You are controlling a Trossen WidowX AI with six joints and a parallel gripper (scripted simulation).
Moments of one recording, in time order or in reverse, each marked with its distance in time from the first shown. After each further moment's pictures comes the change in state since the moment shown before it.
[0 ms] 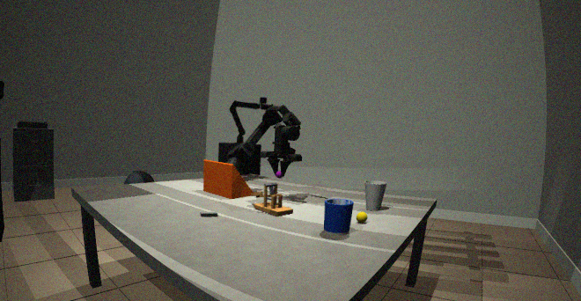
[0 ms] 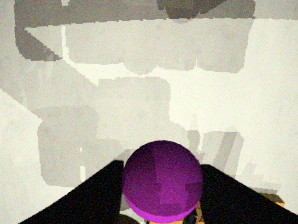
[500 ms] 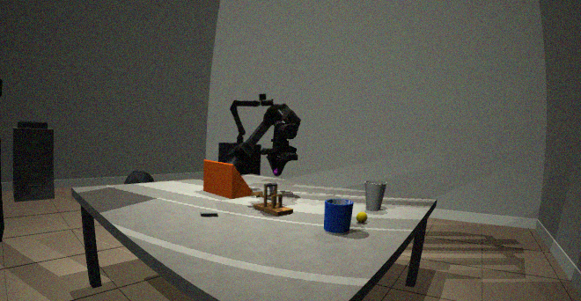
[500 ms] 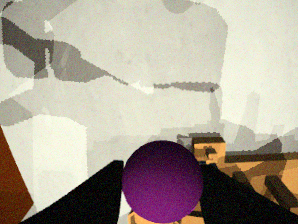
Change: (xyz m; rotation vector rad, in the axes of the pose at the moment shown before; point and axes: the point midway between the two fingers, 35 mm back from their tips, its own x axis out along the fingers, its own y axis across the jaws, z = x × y) arm -0.009 0.002 -0.014 0.244 0.006 0.045
